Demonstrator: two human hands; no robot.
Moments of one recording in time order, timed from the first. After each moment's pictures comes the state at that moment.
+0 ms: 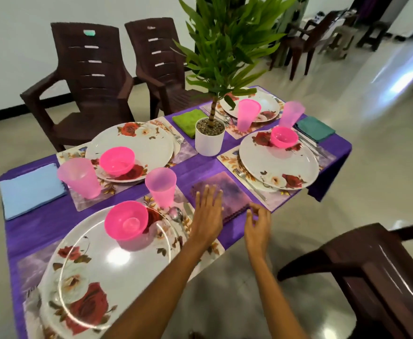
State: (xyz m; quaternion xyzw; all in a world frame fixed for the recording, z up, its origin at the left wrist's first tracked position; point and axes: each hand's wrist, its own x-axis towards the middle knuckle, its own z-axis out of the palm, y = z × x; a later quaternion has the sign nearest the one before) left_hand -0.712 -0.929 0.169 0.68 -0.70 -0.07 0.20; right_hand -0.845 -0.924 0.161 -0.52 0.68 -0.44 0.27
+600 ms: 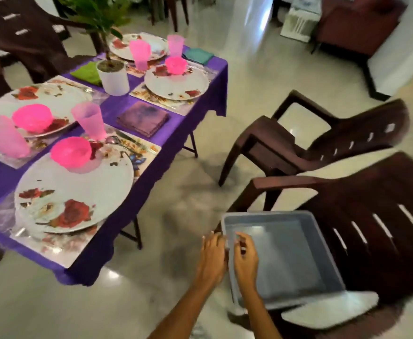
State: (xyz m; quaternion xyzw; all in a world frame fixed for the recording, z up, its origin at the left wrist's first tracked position) left_hand -0.797 -0.483 0.112 0.45 -0.85 -0.22 0.14; right_hand -0.886 -0.441 0.111 -0.31 0.80 -0.46 0.24
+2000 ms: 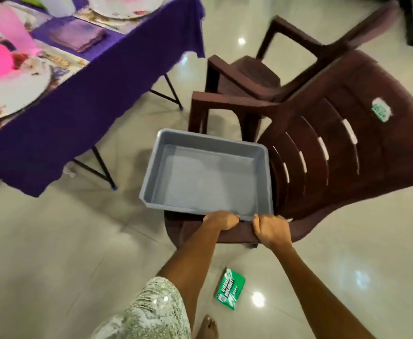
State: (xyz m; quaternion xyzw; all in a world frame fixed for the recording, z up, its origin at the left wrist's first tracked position) left_hand -1.073 -0.296 0.046 0.49 -0.73 -0.38 -0.28; right_hand -1.221 -0.212 0.004 -0.63 0.78 -0.03 -0.03
